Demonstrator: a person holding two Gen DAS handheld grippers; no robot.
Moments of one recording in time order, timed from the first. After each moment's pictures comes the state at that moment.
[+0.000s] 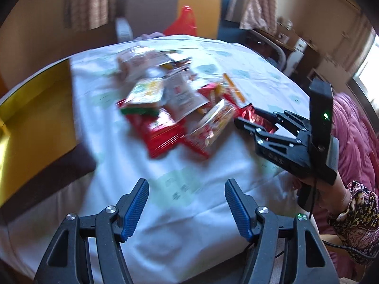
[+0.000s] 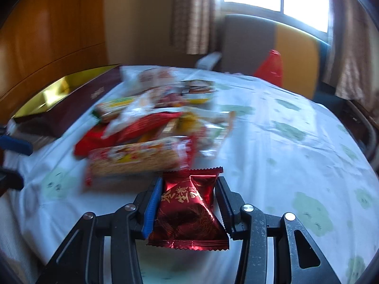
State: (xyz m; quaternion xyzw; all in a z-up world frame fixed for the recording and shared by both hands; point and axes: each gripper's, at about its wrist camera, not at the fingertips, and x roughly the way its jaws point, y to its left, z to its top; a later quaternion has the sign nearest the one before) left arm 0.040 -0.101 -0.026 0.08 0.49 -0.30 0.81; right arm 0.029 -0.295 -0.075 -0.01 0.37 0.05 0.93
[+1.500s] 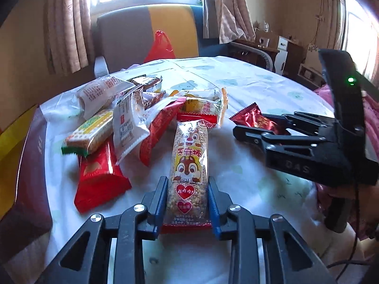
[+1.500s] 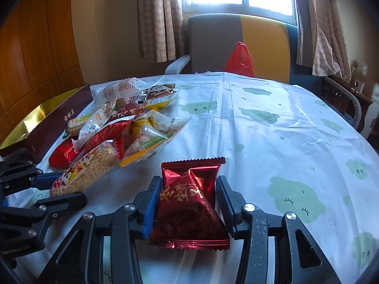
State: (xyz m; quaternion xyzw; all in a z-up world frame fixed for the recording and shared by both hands) left arm 0.043 -0.153 -0.075 0.13 0.37 -0.33 0.86; right arm 0.025 -0.321 -0.082 0.05 0.36 0.00 0.93
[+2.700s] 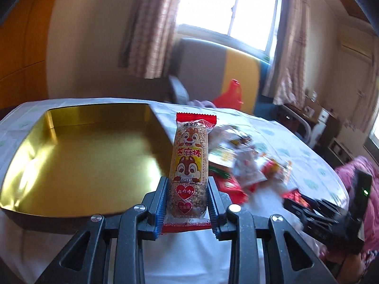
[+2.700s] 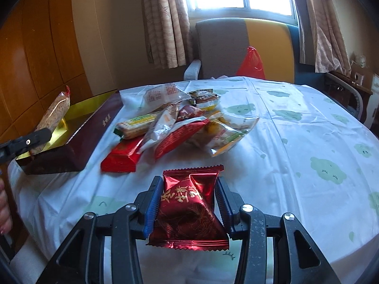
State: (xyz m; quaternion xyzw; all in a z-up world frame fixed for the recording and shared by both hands) left arm 0.067 0.021 -0.014 -0.05 0.32 -0.19 0.93; right arm -0.006 -0.235 -0.054 0.09 0.34 0.01 0.94
